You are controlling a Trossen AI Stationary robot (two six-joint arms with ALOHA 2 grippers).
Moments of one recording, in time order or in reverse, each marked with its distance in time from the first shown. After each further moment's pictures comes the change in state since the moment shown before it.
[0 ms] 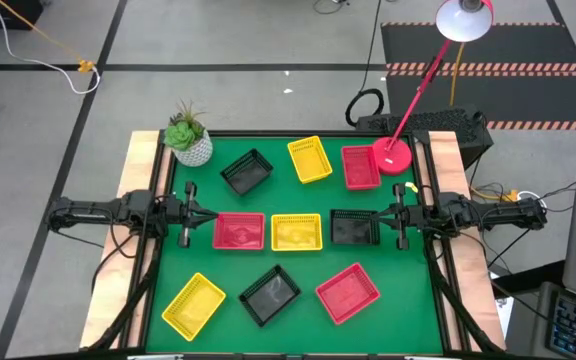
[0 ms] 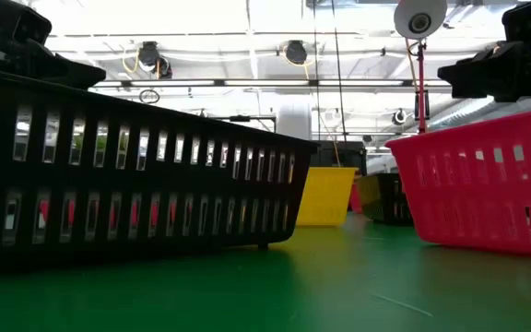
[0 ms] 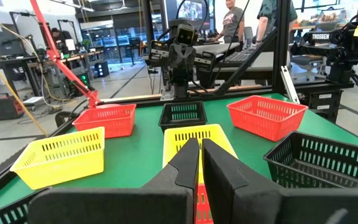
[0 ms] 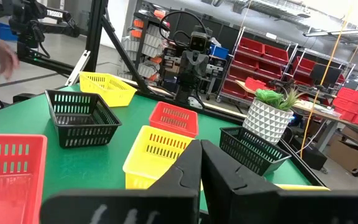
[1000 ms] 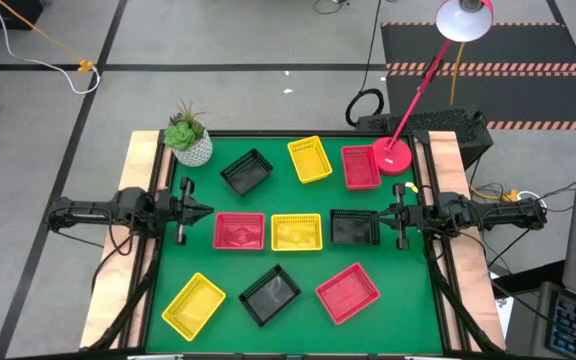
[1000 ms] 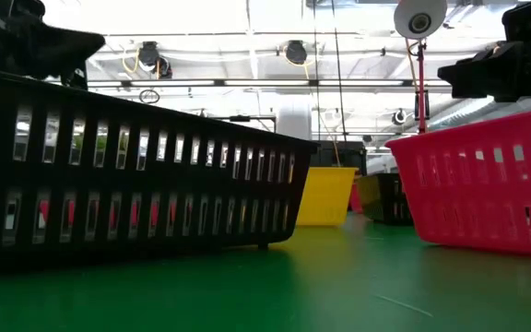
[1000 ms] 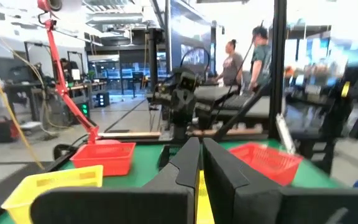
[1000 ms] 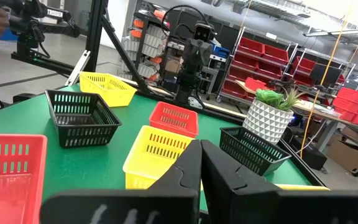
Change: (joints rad) left arm 0.000 0.000 0.016 0.177 0.000 -0.095; right arm 0.000 0.000 0.000 0.000 0.000 0.000
